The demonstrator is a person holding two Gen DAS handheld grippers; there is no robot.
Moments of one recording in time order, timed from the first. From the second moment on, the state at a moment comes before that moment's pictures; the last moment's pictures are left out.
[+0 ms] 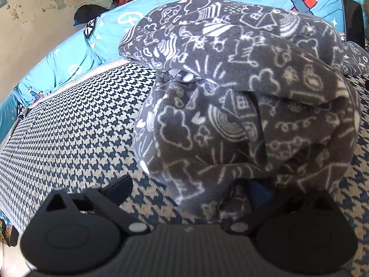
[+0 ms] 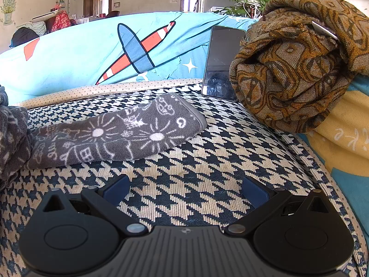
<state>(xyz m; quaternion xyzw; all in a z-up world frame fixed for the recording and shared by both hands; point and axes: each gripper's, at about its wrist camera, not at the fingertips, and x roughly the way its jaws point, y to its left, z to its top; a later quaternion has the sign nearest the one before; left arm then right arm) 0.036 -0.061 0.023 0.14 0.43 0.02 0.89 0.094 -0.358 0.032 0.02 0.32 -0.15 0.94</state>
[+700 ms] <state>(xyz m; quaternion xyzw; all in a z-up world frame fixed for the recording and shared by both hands) 0.090 -0.046 0.033 0.16 0.41 0.08 0.89 0.079 -0.356 0.055 0.07 0.31 -0.10 0.94</state>
